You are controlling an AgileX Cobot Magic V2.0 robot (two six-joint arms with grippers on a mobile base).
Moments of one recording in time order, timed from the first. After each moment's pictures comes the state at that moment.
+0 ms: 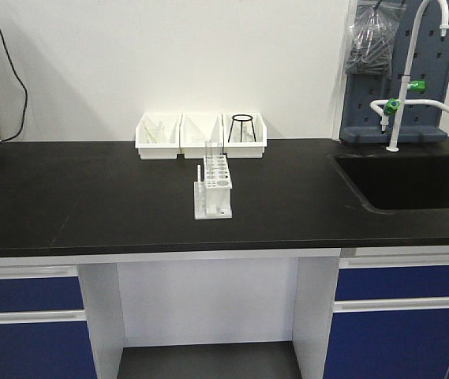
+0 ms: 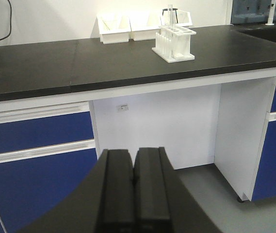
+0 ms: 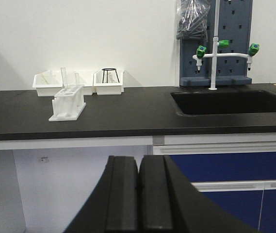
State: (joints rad) left arm -0.11 -0.02 0.03 0.18 0.20 -0.15; right arm 0.03 -0.01 0.03 -0.17 0.02 0.16
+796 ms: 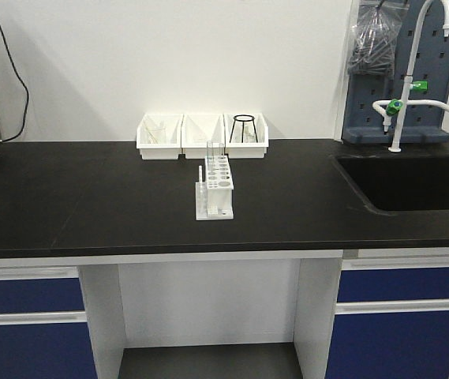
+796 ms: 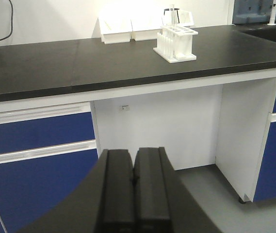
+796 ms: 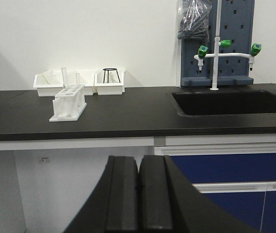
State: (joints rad) left arm -0.11 -0.02 0.03 0.18 0.20 -0.15; right arm 0.03 -0.01 0.03 -0.17 0.02 0.16
